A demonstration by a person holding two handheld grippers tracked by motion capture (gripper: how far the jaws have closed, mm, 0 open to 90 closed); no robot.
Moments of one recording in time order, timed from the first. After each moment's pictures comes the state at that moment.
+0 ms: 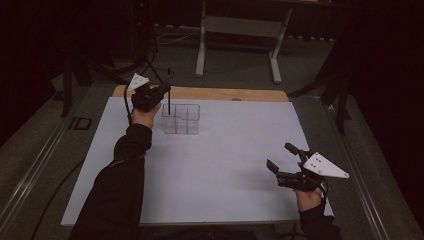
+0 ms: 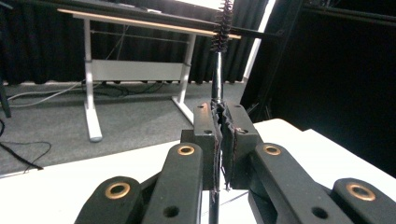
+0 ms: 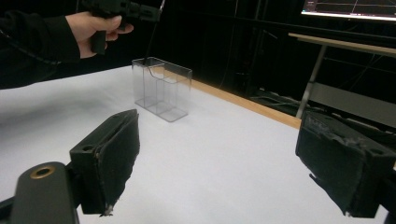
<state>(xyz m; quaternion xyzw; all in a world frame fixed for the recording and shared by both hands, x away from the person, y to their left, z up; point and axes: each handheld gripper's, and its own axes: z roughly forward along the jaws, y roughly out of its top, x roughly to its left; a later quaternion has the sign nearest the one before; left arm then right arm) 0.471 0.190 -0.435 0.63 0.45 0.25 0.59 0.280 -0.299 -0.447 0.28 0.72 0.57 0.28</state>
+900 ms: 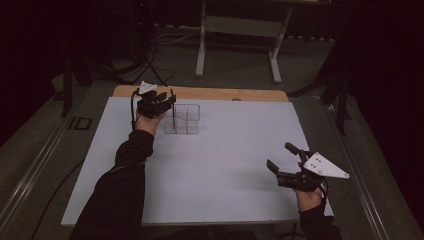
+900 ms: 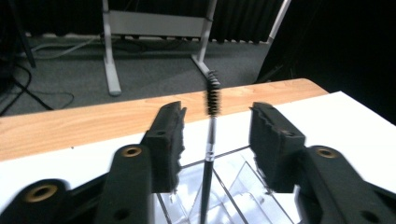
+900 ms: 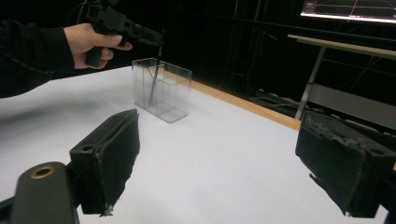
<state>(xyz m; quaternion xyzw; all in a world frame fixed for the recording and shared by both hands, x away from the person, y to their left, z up) 0.468 0.174 -0.448 0.66 0.51 0.23 0.50 0.280 -0.298 -0.446 0.28 0.72 0.57 0.29</state>
